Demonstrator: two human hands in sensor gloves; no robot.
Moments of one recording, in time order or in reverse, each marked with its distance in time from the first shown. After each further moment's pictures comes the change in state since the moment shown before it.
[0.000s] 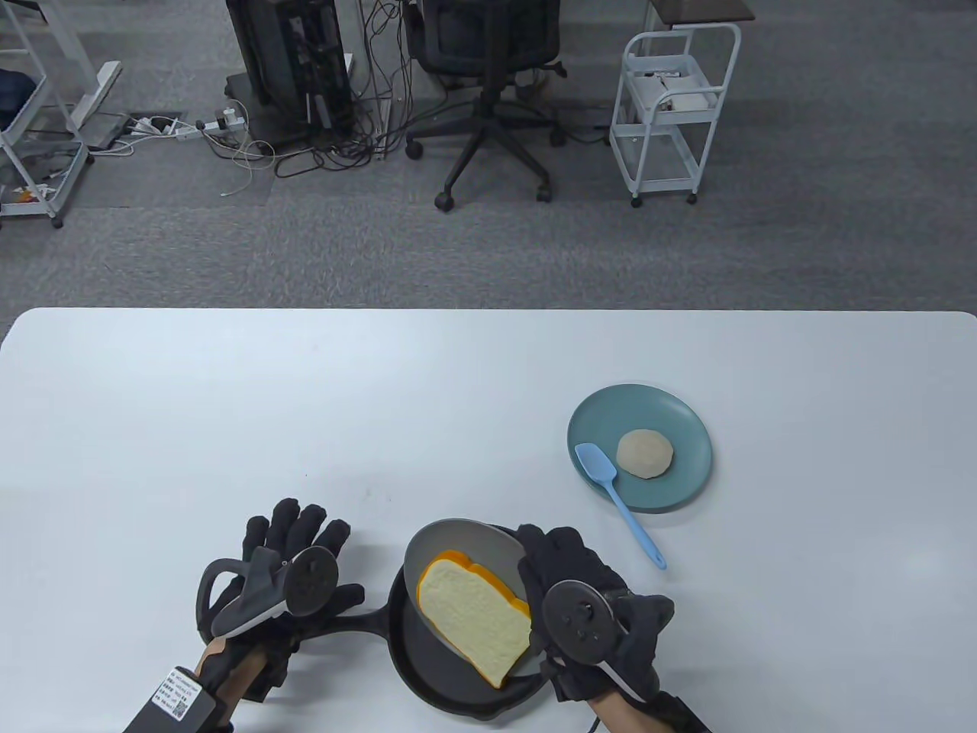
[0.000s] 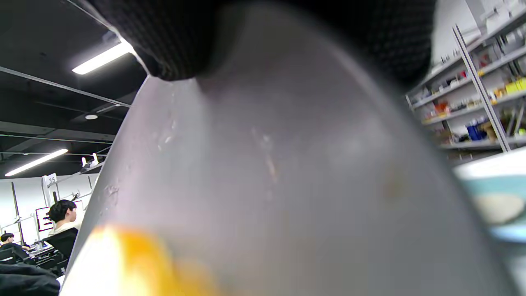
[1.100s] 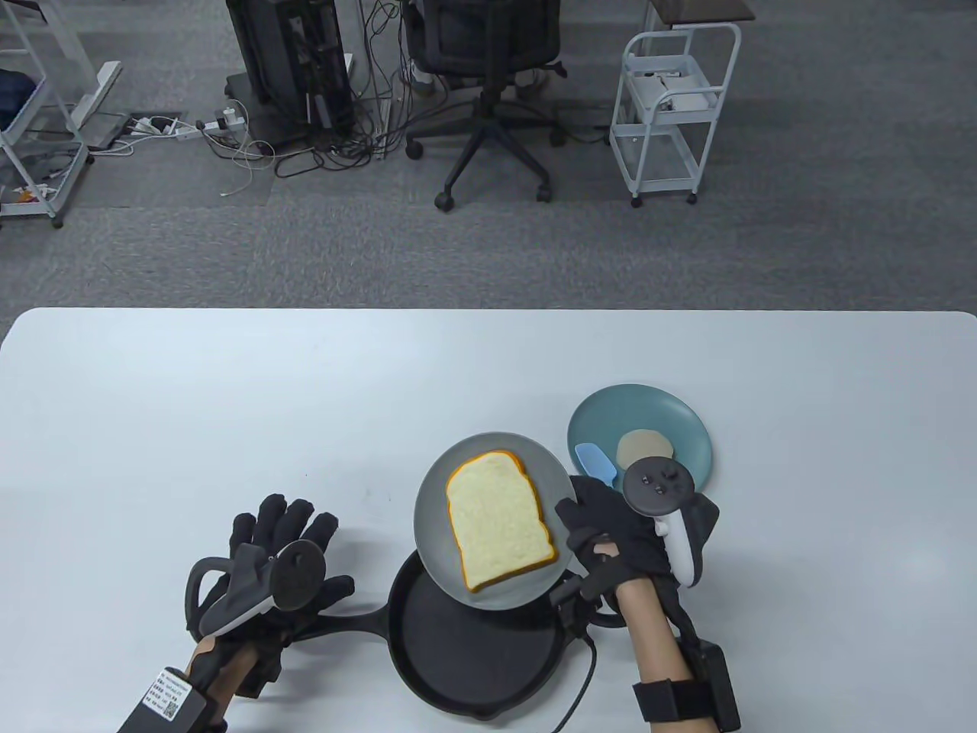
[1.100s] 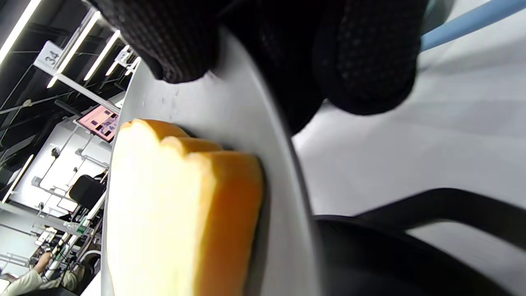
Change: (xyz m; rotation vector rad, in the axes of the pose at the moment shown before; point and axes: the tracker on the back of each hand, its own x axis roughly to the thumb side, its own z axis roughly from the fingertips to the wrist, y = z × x) left_hand -0.012 0.004 0.001 0.022 0.037 0.031; right_hand -0.090 0.040 -0.061 0.456 0.596 -0.433
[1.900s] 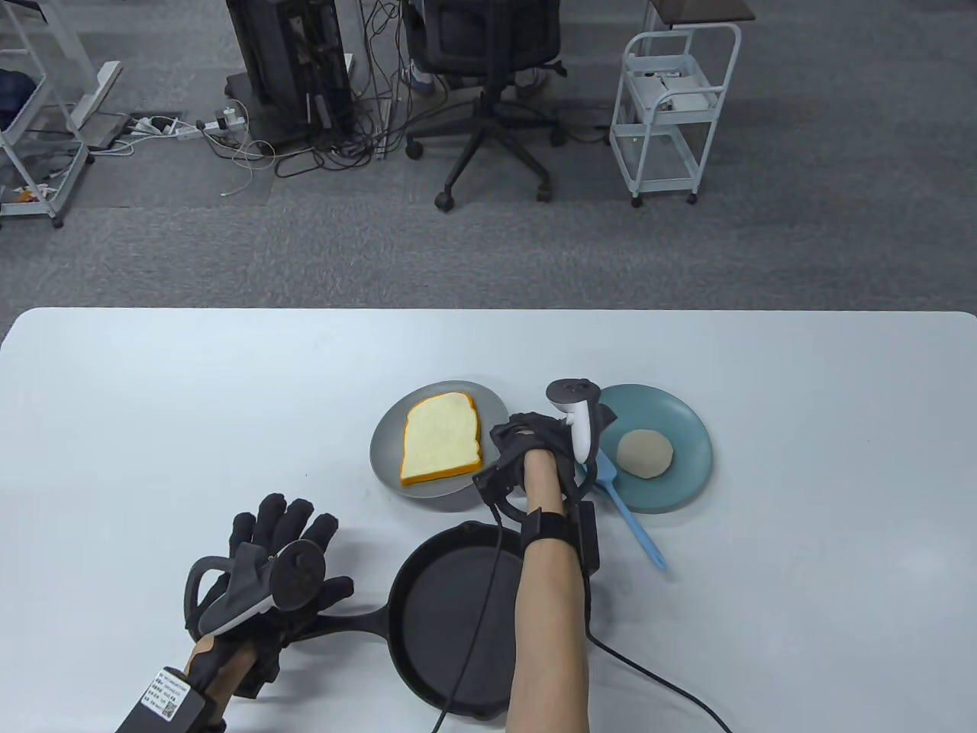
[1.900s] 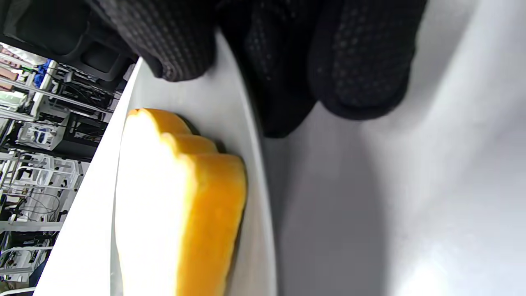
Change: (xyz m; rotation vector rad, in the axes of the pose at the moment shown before) left_hand -0.001 0.001 0.001 -0.004 -0.001 -0.008; right_hand 0.055 0.085 -0.152 0.172 0.380 -0.134
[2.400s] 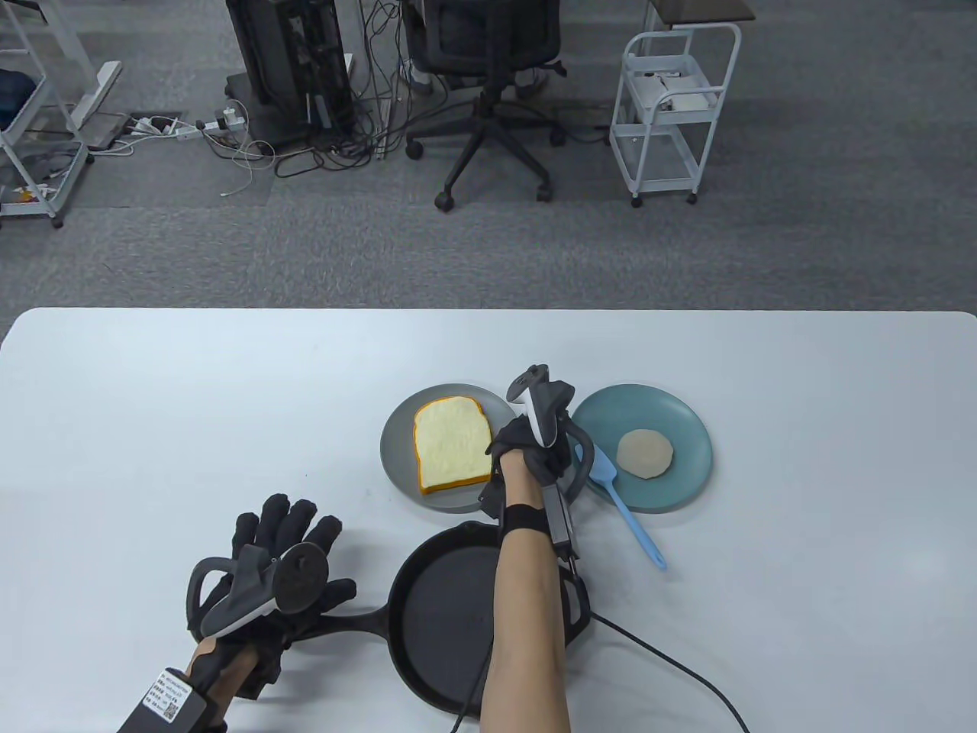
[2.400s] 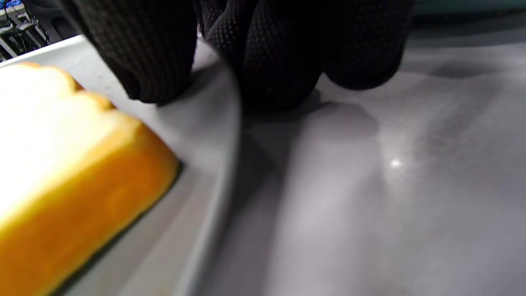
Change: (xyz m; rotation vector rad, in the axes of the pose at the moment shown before) left_hand 0.003 0.000 0.000 -0.001 -0.012 -0.011; right_hand 0.018 0.016 -0.016 -0.332 0.088 0.505
